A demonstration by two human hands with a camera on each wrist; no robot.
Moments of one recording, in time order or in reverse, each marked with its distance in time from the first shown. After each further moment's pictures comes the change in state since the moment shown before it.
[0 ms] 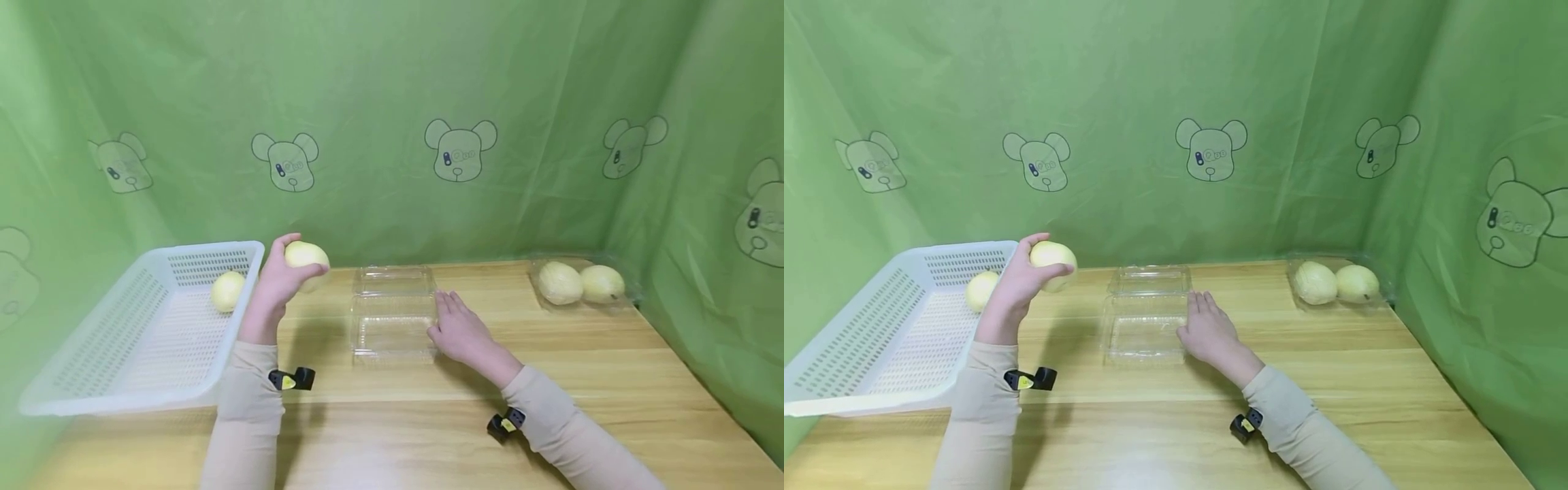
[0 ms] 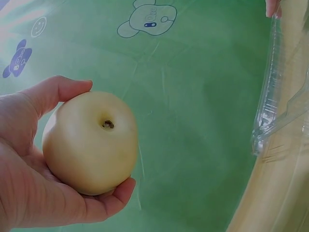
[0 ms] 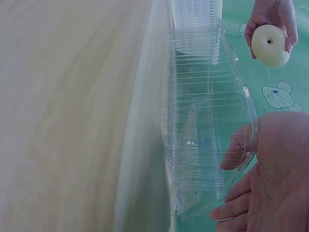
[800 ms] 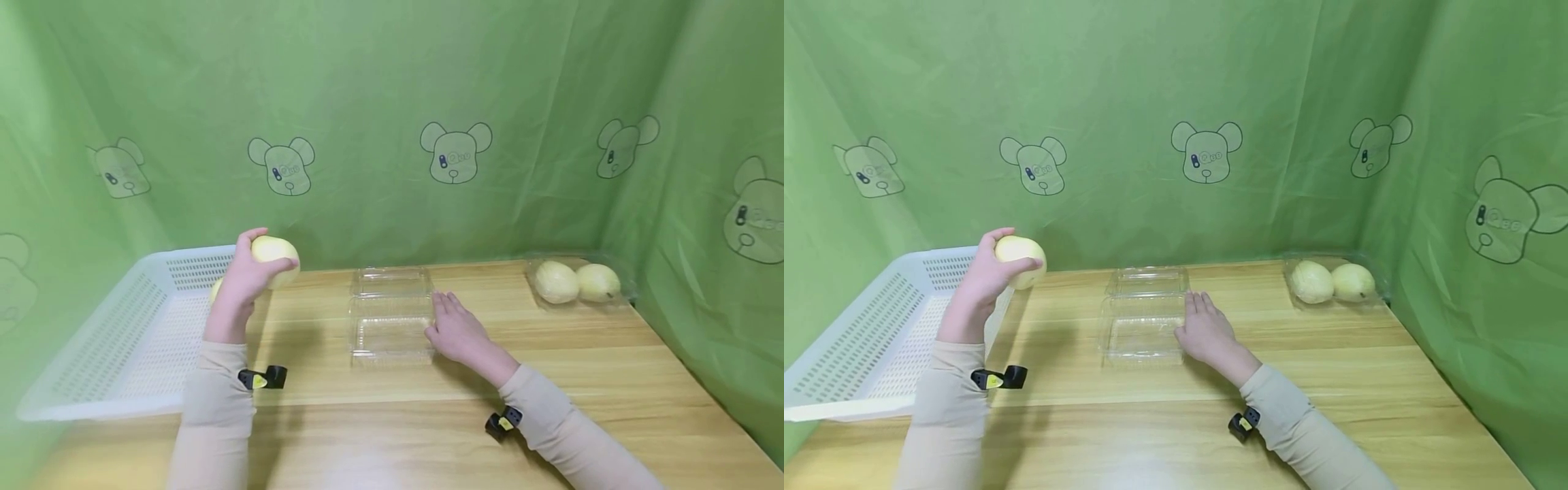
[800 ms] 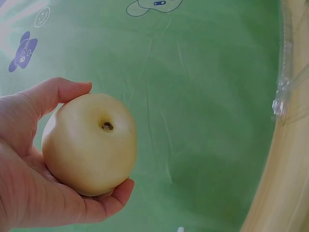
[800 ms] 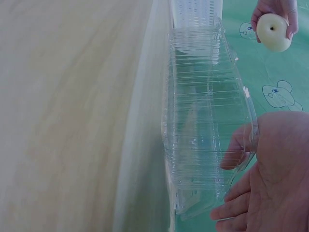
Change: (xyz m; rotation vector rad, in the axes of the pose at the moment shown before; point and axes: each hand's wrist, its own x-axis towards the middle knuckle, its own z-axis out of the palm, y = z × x) left_hand -0.011 0.017 -0.039 0.047 0.039 0.021; right_hand -0.001 -0.002 0.000 -0.011 0.003 0.005
